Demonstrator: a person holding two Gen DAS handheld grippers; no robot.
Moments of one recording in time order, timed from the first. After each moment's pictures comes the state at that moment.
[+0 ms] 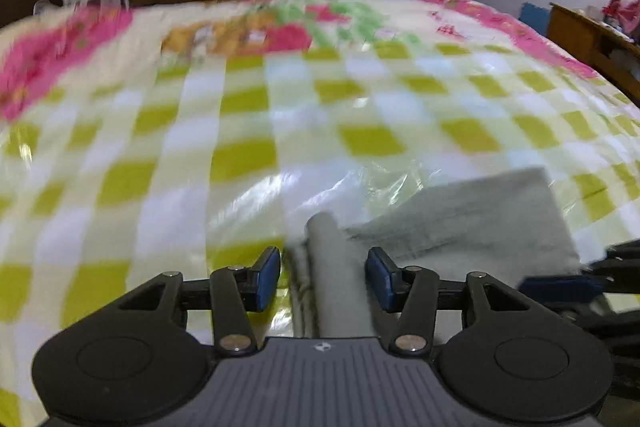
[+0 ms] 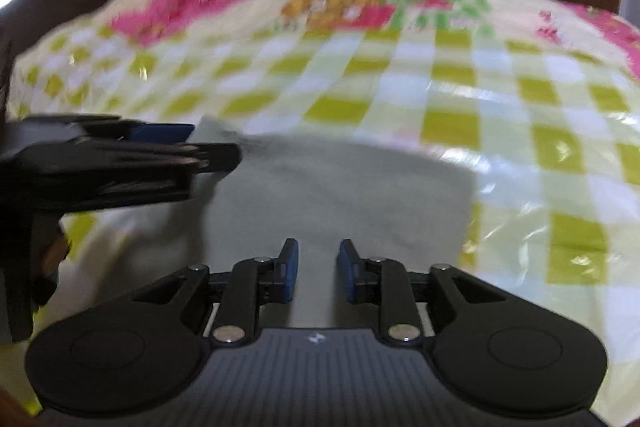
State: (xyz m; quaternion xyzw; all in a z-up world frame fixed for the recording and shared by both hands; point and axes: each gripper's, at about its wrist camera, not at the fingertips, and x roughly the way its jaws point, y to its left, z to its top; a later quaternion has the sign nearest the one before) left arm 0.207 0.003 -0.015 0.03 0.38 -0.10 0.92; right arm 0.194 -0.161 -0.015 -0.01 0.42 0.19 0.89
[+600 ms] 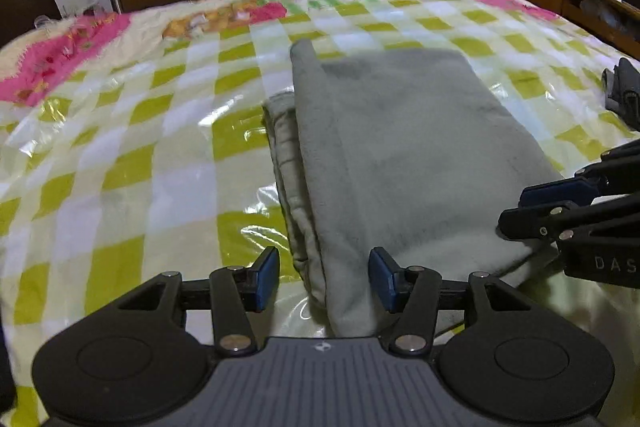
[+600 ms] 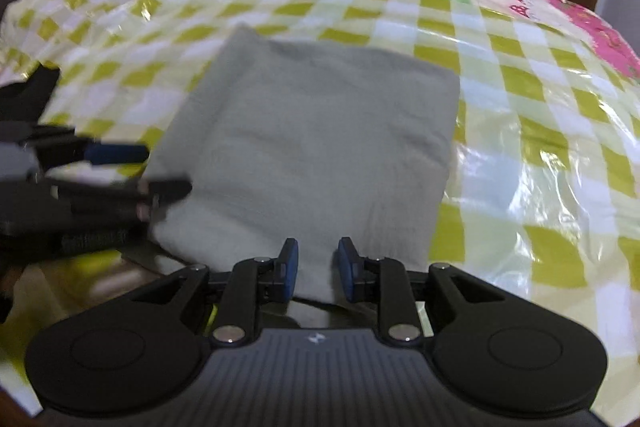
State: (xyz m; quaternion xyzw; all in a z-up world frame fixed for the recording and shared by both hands) left arm 0.073 -0.002 -0.019 0.09 0.38 -0.11 0.91; right arm 0.096 -0.143 -0.015 -0.06 0.43 0.14 0.89
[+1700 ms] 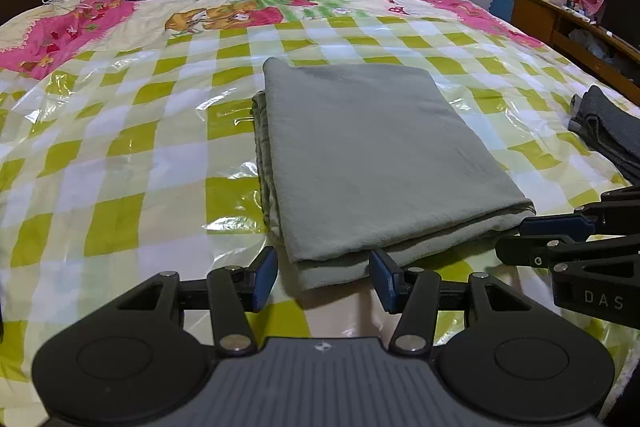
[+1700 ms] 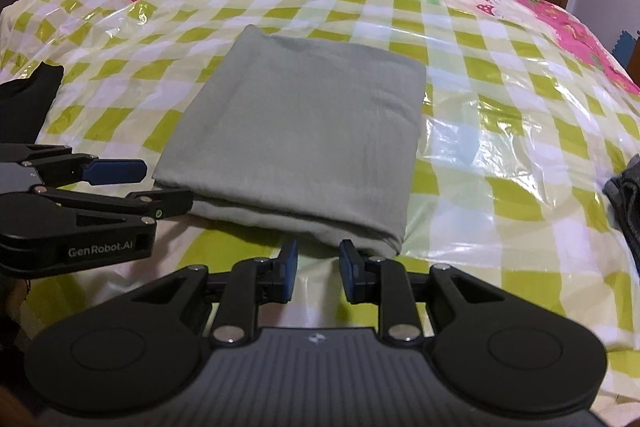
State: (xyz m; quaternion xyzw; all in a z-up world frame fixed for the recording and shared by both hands) left arm 0.028 0.003 -0.005 0.04 0.39 -0.13 0.91; right arm 0.037 -0.148 0.004 -0.05 0.42 0.10 0.90
